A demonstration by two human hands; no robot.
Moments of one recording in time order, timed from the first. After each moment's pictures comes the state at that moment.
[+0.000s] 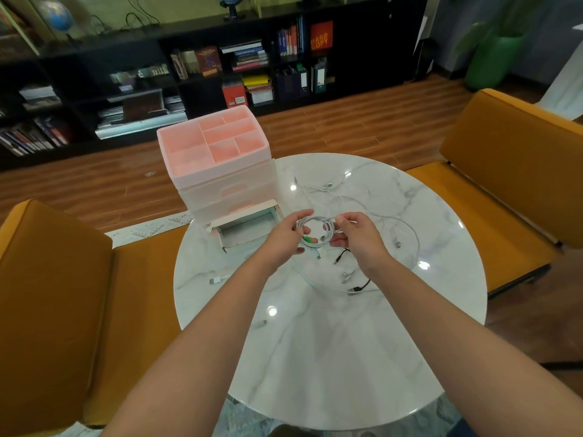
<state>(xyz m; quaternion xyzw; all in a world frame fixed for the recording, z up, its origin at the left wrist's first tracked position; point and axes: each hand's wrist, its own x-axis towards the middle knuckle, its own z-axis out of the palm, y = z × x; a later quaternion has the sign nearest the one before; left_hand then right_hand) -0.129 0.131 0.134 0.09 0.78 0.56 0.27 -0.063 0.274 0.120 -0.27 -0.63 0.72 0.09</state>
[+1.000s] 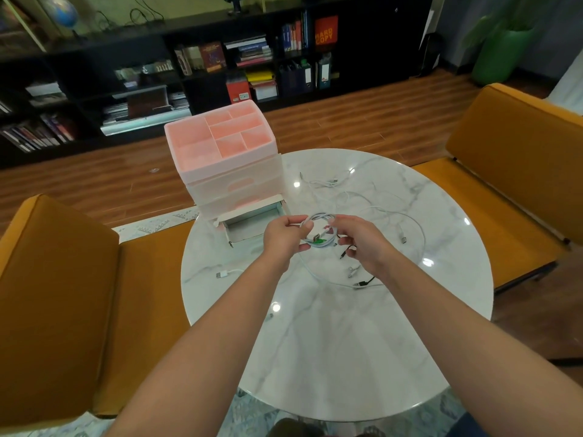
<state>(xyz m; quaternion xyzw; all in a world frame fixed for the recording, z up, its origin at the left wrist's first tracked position) -0.122 0.126 0.126 -0.06 0.72 0.65 0.21 -0.051 0.268 0.129 -0.29 -0.64 0.71 -0.04</state>
